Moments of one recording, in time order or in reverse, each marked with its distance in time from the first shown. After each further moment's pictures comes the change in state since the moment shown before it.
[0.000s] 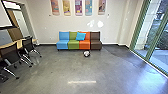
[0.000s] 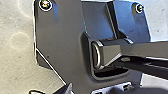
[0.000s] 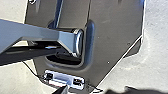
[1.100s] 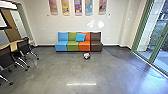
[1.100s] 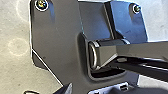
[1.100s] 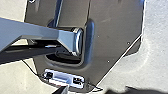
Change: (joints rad) left arm 0.000 0.013 0.000 0.000 0.000 0.000; right arm 0.000 0.000 -0.001 0.000 -0.009 0.000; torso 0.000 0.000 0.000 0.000
